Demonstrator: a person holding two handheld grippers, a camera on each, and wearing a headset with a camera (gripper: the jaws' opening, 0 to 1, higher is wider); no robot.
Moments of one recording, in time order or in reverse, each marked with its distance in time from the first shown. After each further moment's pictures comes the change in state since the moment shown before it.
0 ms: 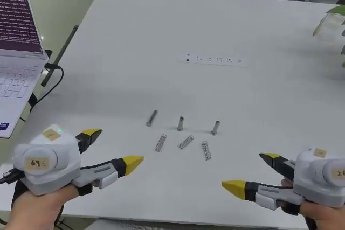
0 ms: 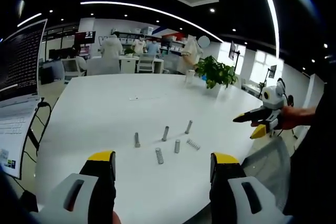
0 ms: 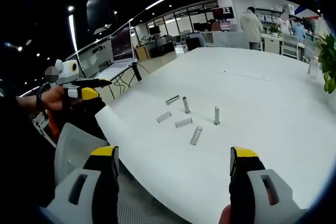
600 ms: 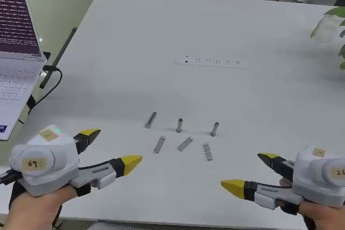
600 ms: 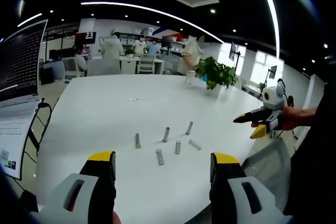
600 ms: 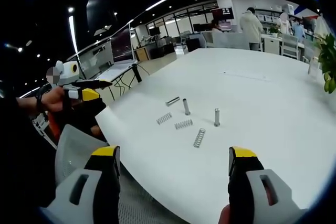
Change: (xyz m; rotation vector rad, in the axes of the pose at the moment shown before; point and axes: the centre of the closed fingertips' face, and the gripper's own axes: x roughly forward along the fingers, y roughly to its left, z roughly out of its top) left arm 0.002 0.001 0.002 -0.002 -0.003 0.003; right arm 0.001 -0.001 0.004 0.004 -0.009 0.003
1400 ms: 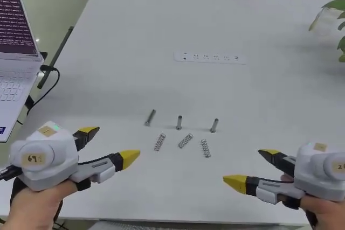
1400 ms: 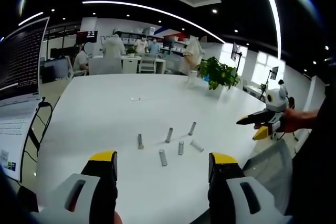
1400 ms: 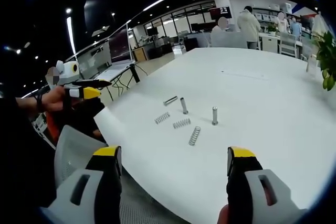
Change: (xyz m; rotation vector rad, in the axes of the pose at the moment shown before) left arm 0.005 0.010 0.002 -0.012 0.001 0.008; right arm 0.000 -0.003 -0.003 0.016 0.000 -0.015
